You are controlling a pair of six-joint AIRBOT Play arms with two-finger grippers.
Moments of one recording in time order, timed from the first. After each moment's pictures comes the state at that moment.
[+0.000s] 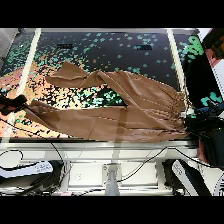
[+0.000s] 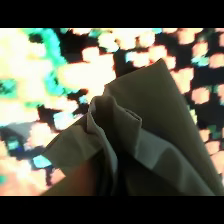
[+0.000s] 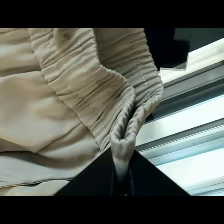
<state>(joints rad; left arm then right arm) 0.59 -1.42 1.10 1.38 -0.98 -1.50 -0.54 -0.89 0.67 -1.49 1.32 1.48</state>
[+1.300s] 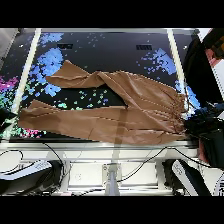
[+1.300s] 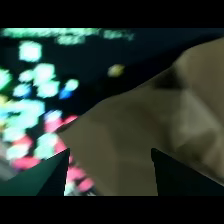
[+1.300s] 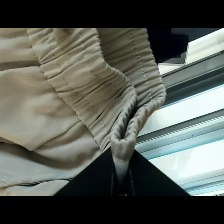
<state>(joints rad) 0.97 -1.30 0.95 1.06 -1.07 -1.19 -0.54 -0.89 0.64 -1.50 1.34 1.47</state>
